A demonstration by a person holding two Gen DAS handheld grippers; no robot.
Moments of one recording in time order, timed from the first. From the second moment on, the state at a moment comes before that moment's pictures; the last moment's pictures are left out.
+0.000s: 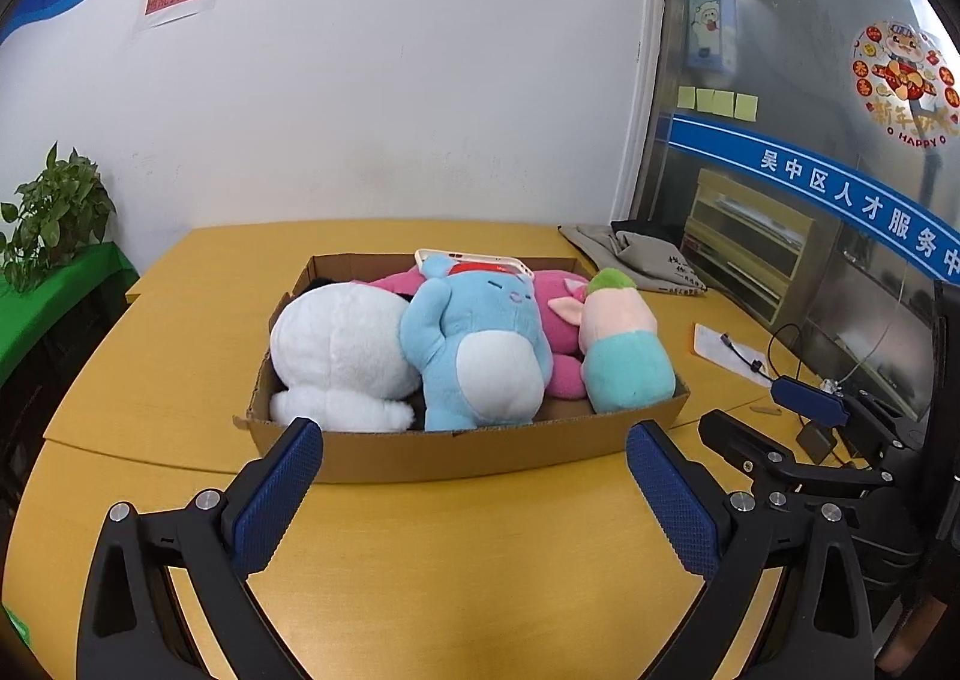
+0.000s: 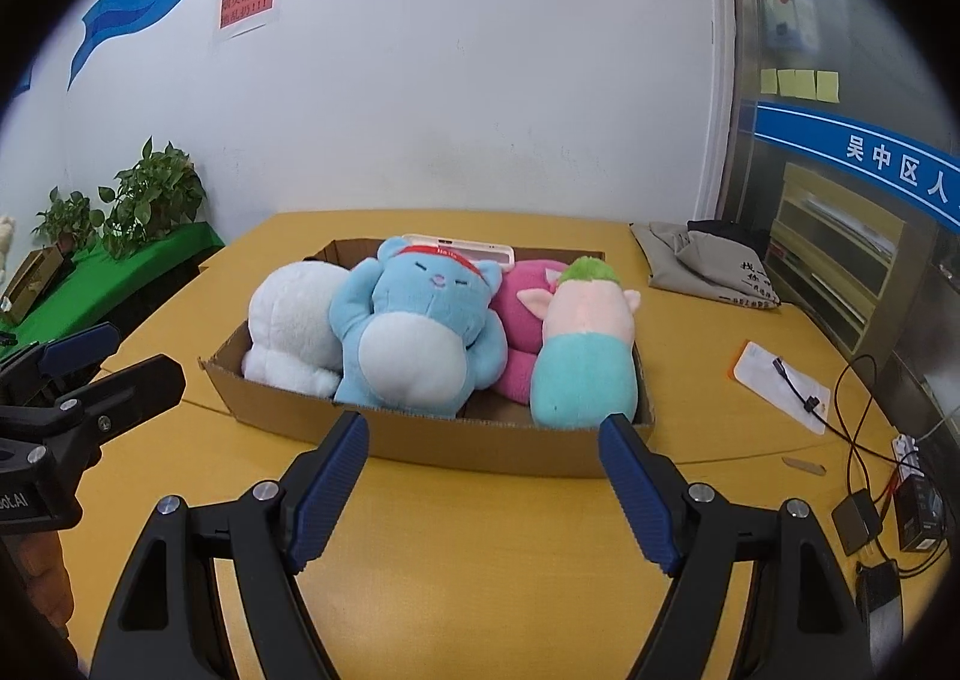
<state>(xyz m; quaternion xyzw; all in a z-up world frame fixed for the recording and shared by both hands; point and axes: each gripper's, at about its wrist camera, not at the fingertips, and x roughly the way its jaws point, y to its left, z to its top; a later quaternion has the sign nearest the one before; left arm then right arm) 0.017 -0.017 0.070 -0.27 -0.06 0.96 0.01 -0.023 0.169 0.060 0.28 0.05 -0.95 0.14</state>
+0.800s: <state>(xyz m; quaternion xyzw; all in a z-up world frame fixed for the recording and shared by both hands) 0.017 -0.002 0.034 -0.30 -0.05 0.95 0.01 -0.015 0.176 0.019 0.31 0.04 -0.94 0.13</state>
